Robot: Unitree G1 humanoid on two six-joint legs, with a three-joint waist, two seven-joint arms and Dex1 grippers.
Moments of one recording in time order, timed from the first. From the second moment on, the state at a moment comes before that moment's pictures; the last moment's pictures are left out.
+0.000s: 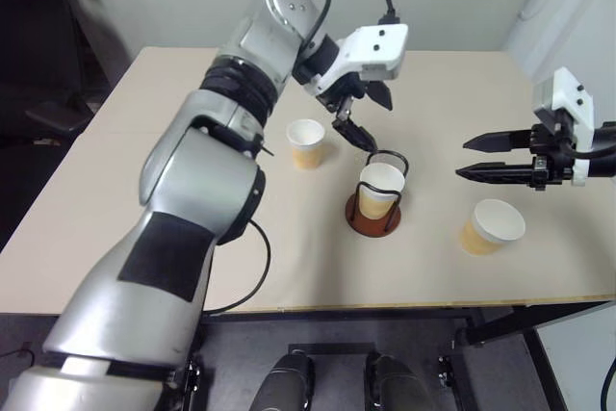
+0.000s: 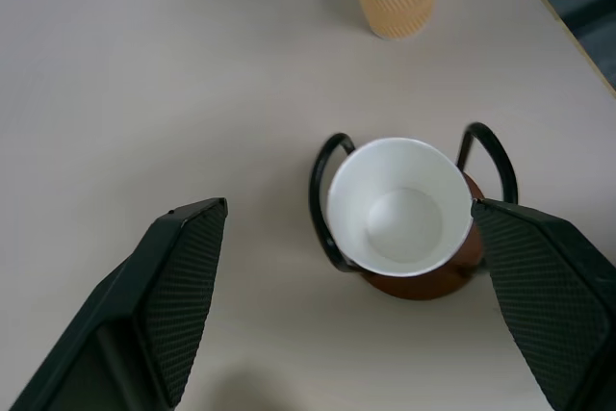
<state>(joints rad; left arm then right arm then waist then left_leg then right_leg) -1.74 0.26 -0.37 1.25 0.12 -0.10 -1.56 -0.67 -1.14 -0.06 -0.17 0.57 0.80 1.20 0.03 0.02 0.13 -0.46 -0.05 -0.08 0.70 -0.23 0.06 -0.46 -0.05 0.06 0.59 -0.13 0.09</state>
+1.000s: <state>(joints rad) -1.40 0.64 -0.35 0.77 -0.24 0.23 -1.59 -0.64 -1.14 -0.12 -0.23 0.66 0.93 1.16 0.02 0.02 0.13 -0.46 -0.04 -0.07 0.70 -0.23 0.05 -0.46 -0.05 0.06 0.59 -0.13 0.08</state>
